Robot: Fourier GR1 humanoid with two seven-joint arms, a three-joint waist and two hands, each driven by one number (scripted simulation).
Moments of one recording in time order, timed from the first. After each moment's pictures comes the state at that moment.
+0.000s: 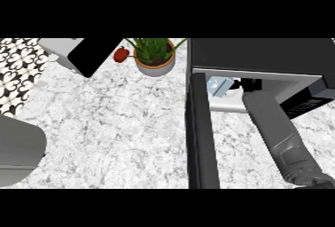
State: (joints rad) left arm 0.61 0.03 0.44 -2.31 0.48 -0.48 -0.07; right arm -0.91 -0.15 -0.22 -0.37 0.40 -0.47 -0.63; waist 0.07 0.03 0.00
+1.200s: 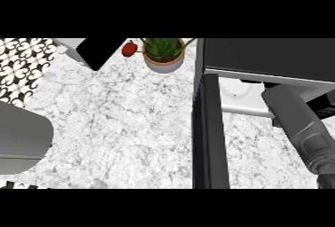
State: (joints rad) left arm 0.50 0.07 0.42 -2.24 0.41 -0.49 -0.05; right arm -1.01 -0.30 -0.20 -0.12 0.54 -0.80 -0.58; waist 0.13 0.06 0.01
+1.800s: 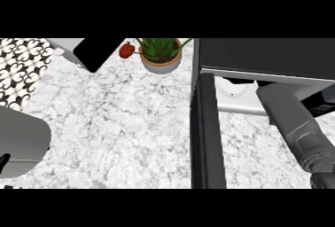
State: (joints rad) left arm 0.47 0.07 0.33 -2.22 0.36 -0.55 -0.05; right arm -1.02 -0.27 -0.26 -0.13 0.46 -0.58 -0.72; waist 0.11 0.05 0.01
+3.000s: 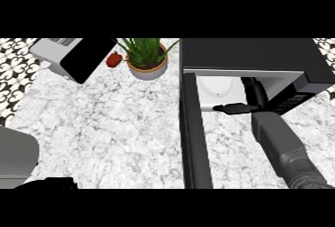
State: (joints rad) left arm 0.42 0.00 -0.01 -2.23 0.20 -0.53 0.03; right arm -0.83 -0.18 -0.42 -0.16 0.23 0.02 -0.94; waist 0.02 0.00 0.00
